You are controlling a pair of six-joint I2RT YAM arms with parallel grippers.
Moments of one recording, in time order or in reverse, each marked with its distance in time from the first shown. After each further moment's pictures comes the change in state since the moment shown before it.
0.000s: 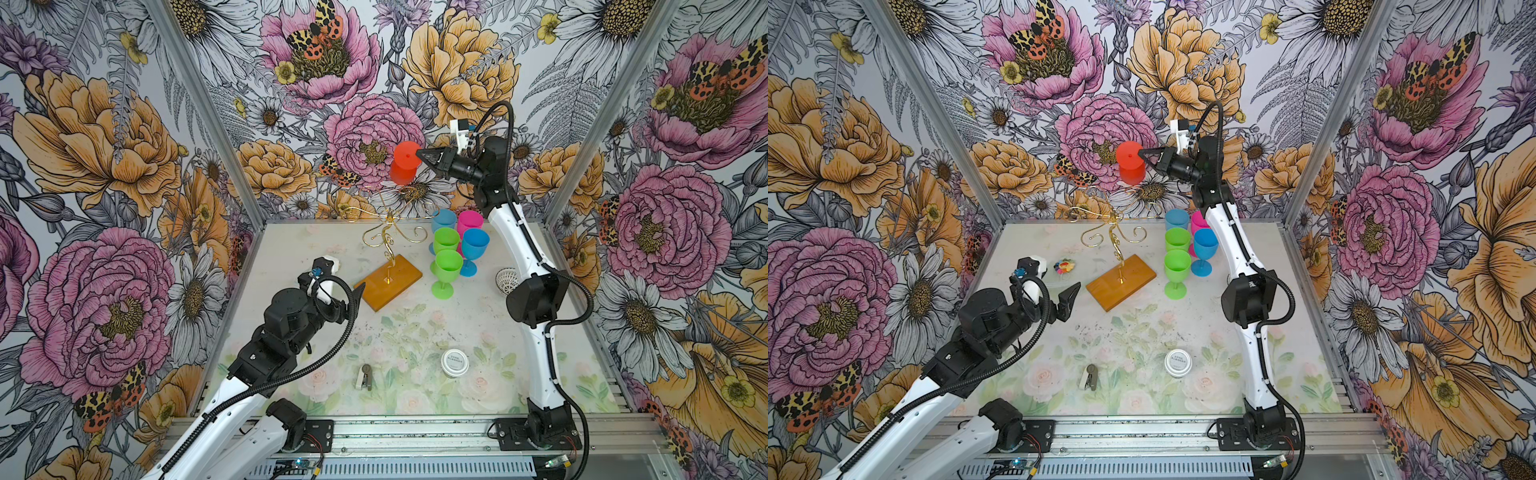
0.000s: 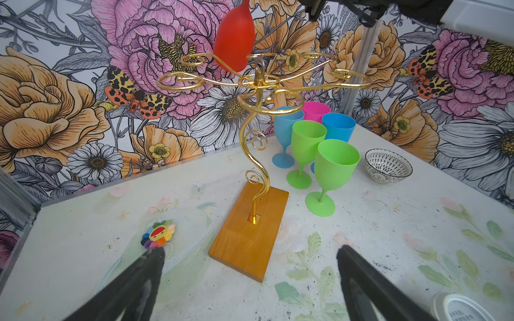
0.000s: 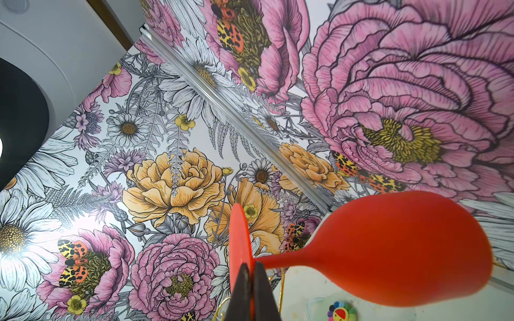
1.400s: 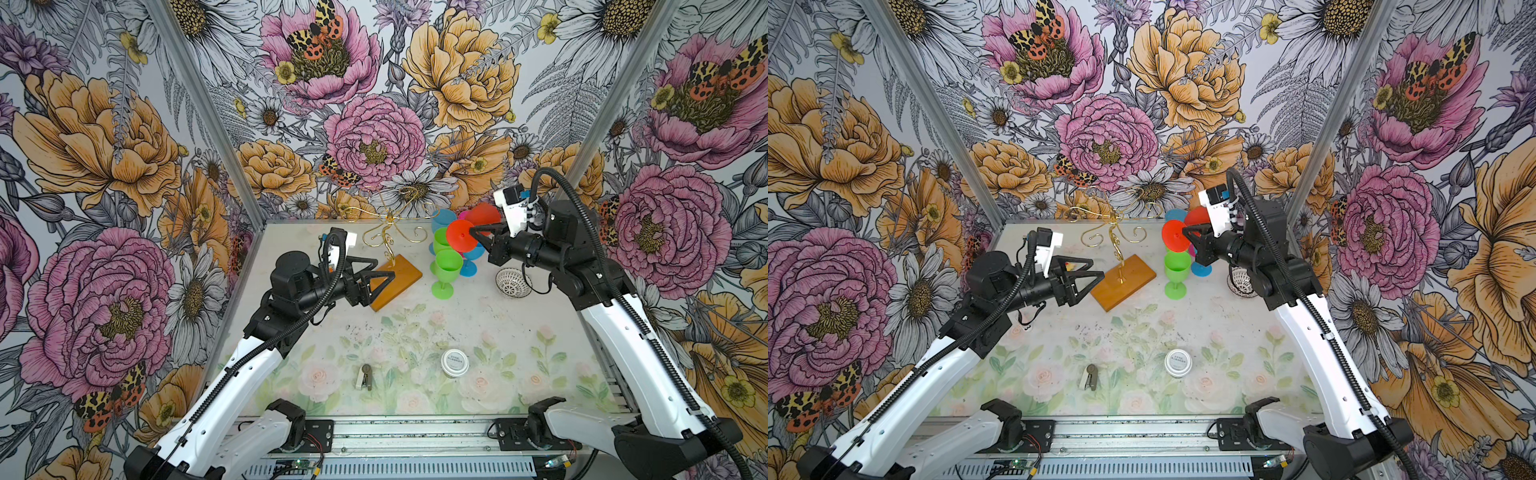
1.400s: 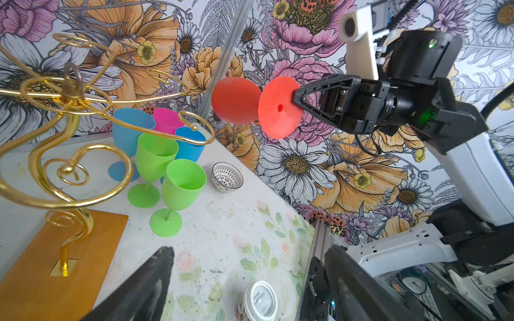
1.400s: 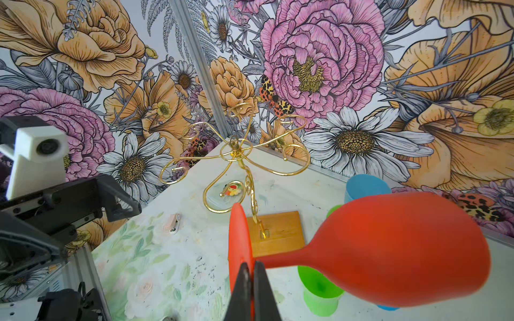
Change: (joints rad) left arm 0.124 0.270 0.177 0.189 0.771 -0.427; right arm 0.069 -1.159 -1.093 -0.586 0.378 -0.882
